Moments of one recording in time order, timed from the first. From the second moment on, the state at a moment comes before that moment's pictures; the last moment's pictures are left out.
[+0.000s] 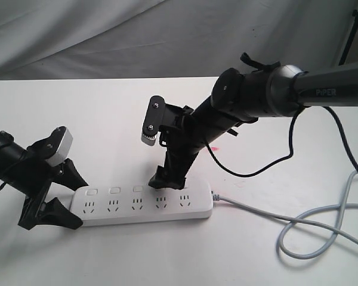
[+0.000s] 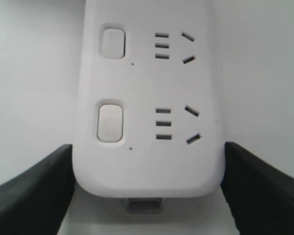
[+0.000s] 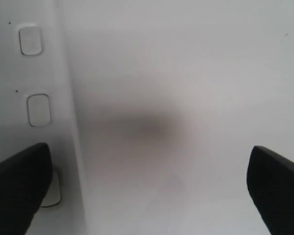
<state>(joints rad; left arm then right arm) 0.03 2.04 -1.00 -0.86 0.98 2.10 0.27 2.15 -1.42 0.68 0.55 -1.44</state>
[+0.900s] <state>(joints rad) 0.03 2.04 -1.00 -0.86 0.98 2.10 0.27 2.12 -1.42 0.57 0.57 -1.35</state>
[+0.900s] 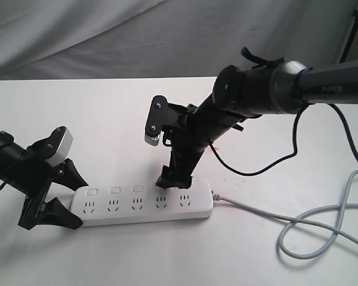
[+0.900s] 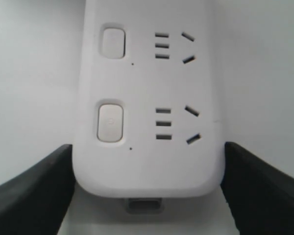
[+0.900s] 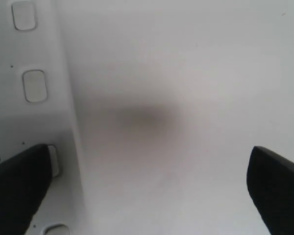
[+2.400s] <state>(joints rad) 0.03 2.04 -1.00 -0.86 0.98 2.10 0.21 2.01 -1.35 0.62 0.57 -1.37</state>
